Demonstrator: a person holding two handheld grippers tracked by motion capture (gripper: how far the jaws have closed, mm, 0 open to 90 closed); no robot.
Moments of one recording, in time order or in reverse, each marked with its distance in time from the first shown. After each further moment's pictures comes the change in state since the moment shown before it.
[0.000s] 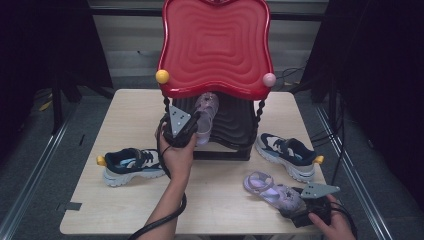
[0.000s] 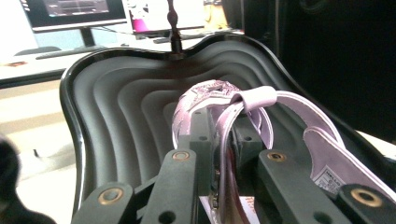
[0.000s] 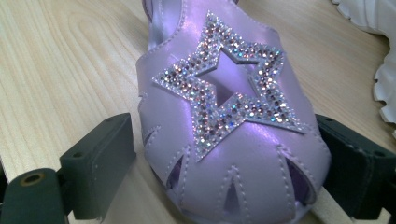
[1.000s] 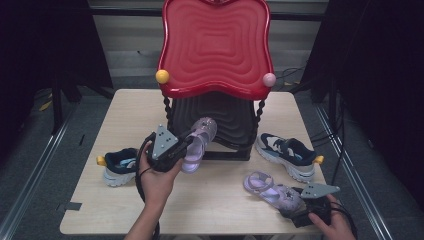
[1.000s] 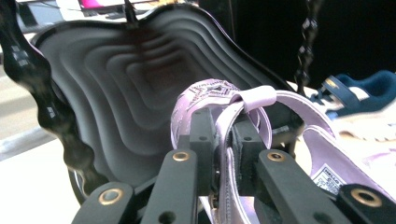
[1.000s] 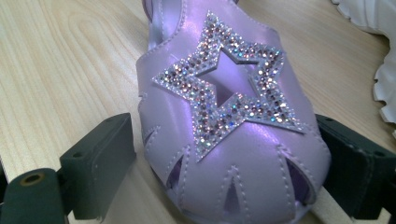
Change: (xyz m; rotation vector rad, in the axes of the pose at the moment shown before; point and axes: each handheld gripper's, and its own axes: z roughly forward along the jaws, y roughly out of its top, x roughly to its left) left arm 0.003 -0.002 -0.072 0.104 -0.199 0.036; right arm 0.000 0.000 0.000 0.000 0.000 0.002
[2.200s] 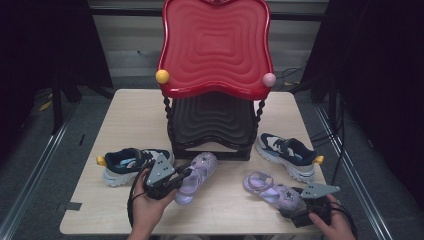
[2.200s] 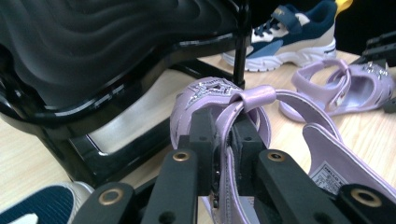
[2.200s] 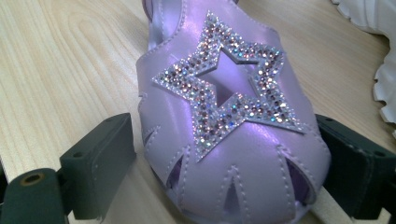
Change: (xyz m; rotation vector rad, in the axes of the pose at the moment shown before) left arm -0.014 -0.059 -0.028 0.134 -0.193 -0.004; right arm 0.000 0.000 0.000 0.000 0.000 0.001
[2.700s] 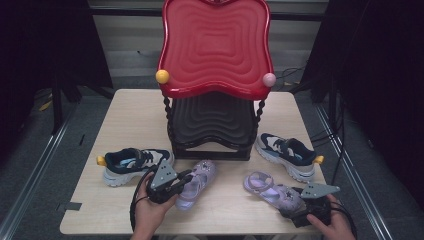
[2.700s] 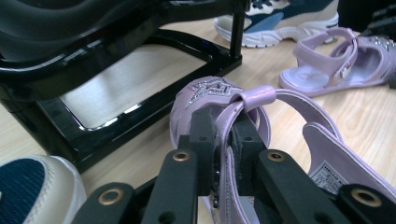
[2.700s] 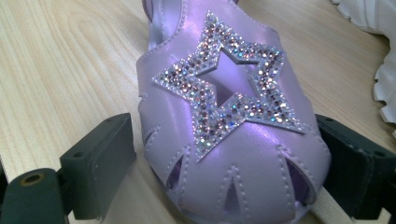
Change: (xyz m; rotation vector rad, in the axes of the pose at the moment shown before) left arm 0.000 -0.025 0.012 0.055 -0.015 -0.012; right arm 0.000 0.000 0.000 0.000 0.000 0.000
